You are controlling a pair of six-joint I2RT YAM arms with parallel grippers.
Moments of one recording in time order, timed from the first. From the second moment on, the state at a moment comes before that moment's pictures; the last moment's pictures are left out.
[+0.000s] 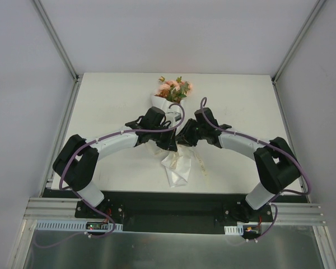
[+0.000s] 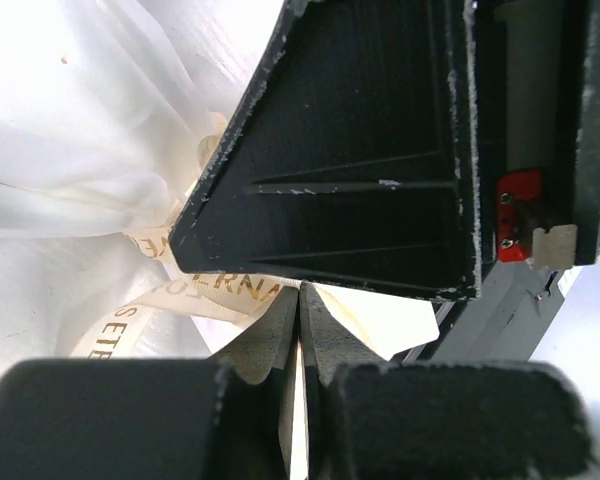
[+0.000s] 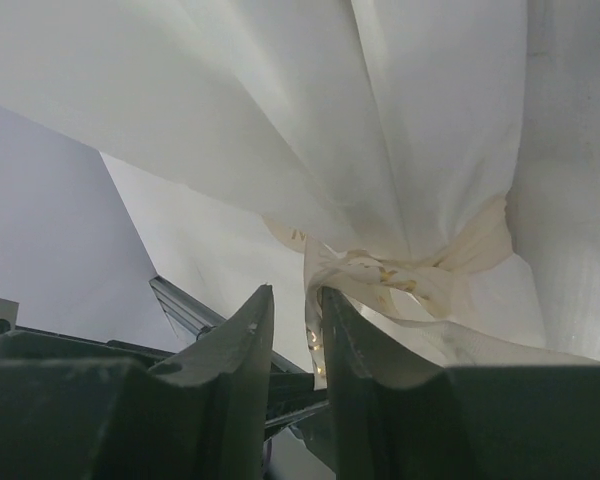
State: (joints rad) left arm -0.69 1.62 1.02 -0.23 0.50 -0.30; right arm 0.61 1.62 0.95 -0.13 -0.31 1.11
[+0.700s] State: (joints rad) left arm -0.50 1.53 0.98 -0.21 0.53 -0.46; right arm 0.60 1.62 0.77 0.17 -0.37 1.15
